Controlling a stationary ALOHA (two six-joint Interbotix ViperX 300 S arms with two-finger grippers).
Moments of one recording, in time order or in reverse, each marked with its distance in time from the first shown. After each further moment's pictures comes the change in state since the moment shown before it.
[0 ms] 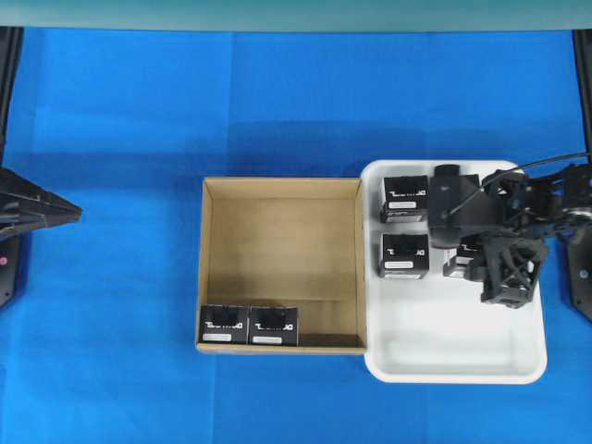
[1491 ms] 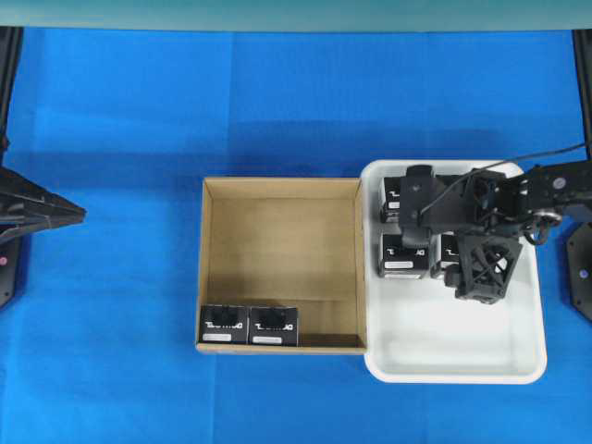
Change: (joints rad) left arm 0.000 0.014 0.000 0.000 -0.002 0.005; right arm 0.003 0.080 -0.083 -0.035 -0.002 0.037
